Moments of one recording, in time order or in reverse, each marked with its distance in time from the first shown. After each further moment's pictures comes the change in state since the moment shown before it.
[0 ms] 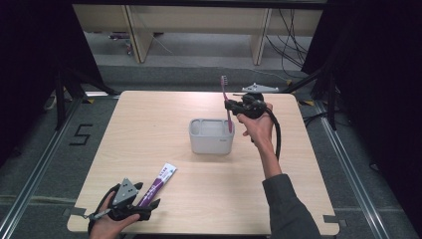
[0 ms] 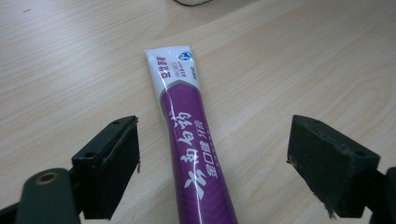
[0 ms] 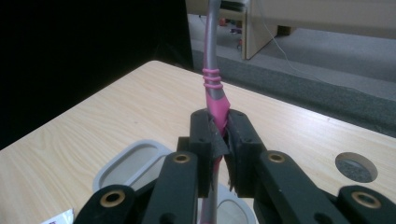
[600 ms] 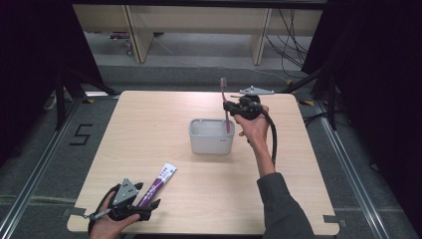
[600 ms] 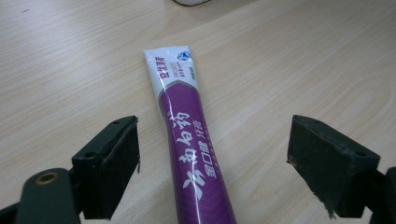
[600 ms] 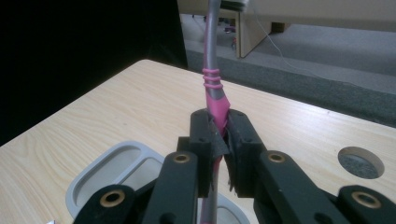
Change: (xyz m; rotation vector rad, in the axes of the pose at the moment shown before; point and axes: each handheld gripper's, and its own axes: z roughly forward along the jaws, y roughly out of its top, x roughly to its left) left arm 0.000 0.000 0.000 0.003 -0.003 0.003; right arm -0.007 -0.013 0.019 -0.002 -0.019 0.029
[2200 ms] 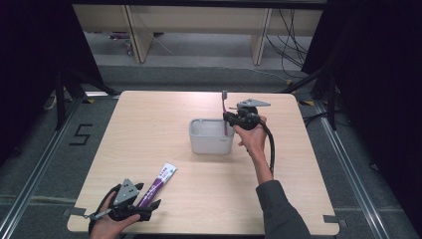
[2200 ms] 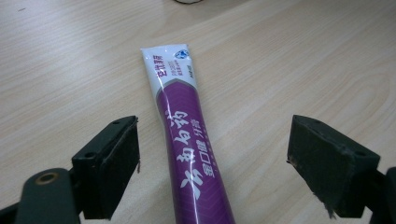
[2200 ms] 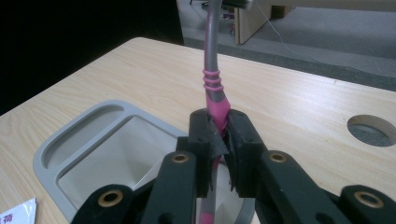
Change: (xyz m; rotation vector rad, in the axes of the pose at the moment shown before) left arm -0.002 -0.001 0.001 -0.005 -0.010 -0.012; right arm -0.006 -0.036 0.013 0.041 -0.010 -0.015
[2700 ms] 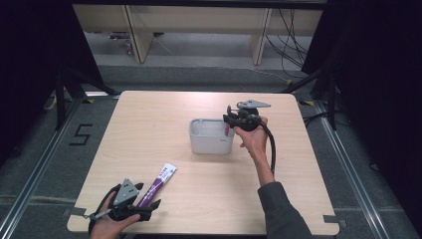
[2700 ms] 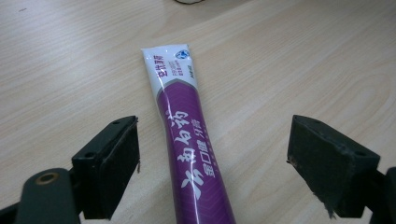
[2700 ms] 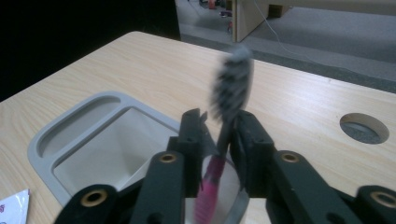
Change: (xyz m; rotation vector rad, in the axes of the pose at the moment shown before) left arm 0.000 0.000 0.000 0.000 0.001 0.005; right arm 0.002 -0.003 -0.005 0.013 -0.019 0.002
